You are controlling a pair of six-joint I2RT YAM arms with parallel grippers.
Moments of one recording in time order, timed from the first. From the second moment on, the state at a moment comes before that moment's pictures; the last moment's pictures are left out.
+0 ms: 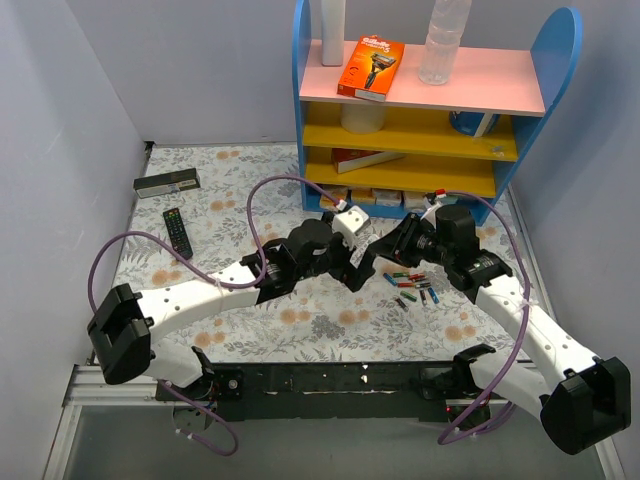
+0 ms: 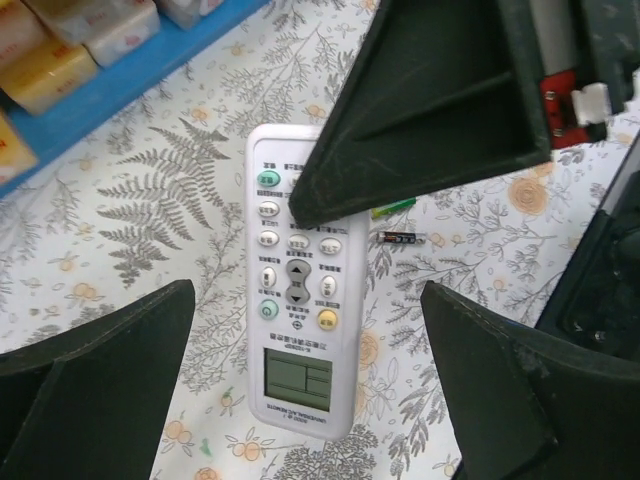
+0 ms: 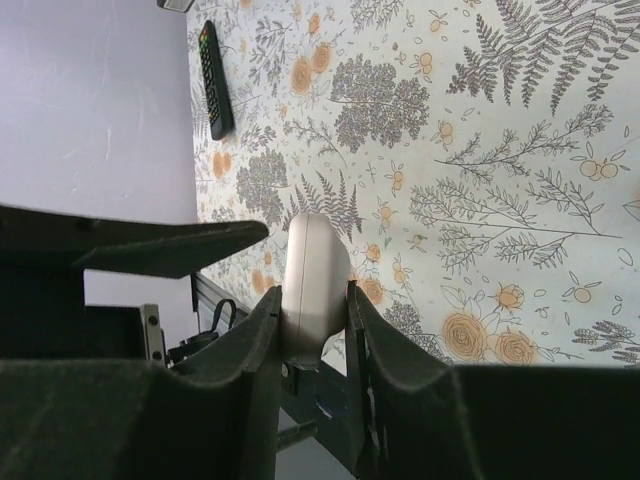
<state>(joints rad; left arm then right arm) -0.98 1.40 1.01 -0.03 0.03 -0.17 0.43 1.00 0.73 -0.25 -0.40 0.94</state>
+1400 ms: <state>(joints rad) -1.25 1.47 0.96 -0.06 -0.53 -0.17 0.43 0.94 0.78 -0.25 -0.33 0.87</state>
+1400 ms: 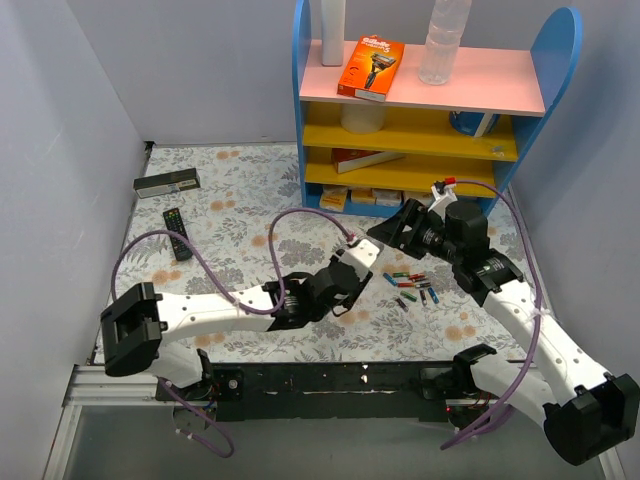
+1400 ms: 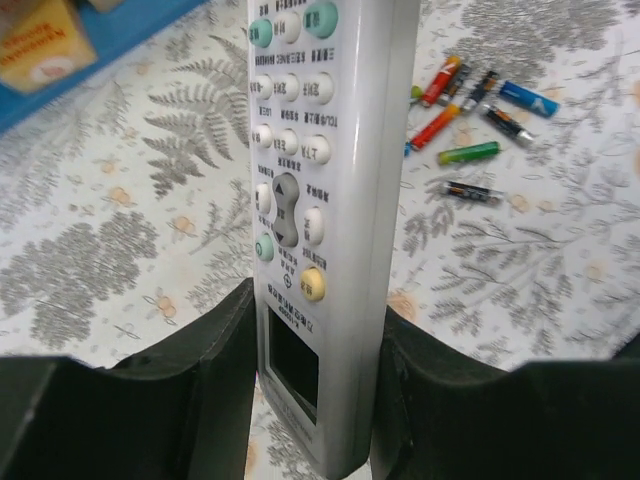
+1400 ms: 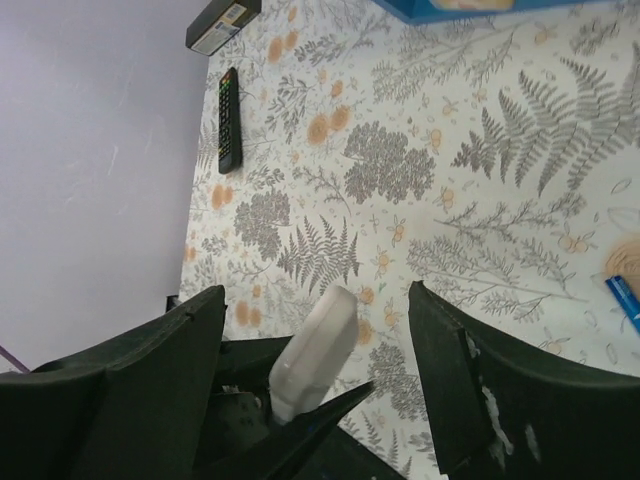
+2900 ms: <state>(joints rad) -0.88 1.16 0.58 0.36 0.40 -0.78 0.47 0.89 0.63 0.11 -0.99 -0.25</state>
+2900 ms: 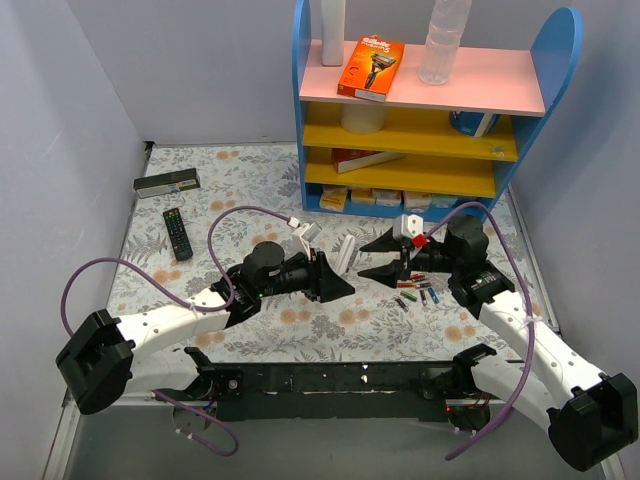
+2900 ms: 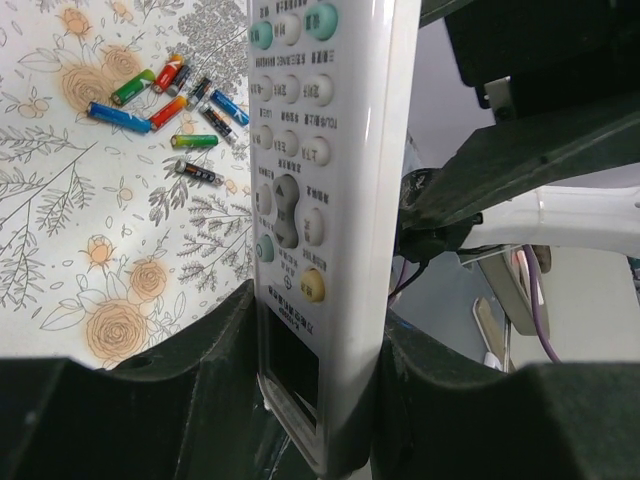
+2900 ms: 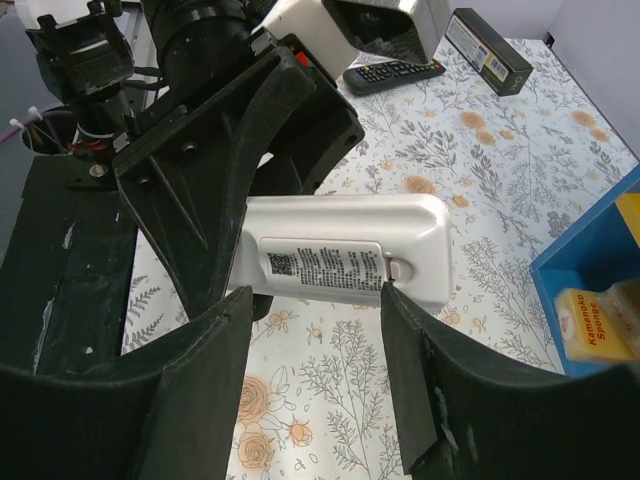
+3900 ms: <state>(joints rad) -0.87 1.19 0.63 0.33 0.40 -0.75 0.49 0.90 0.65 0.17 -0.92 -0.27</state>
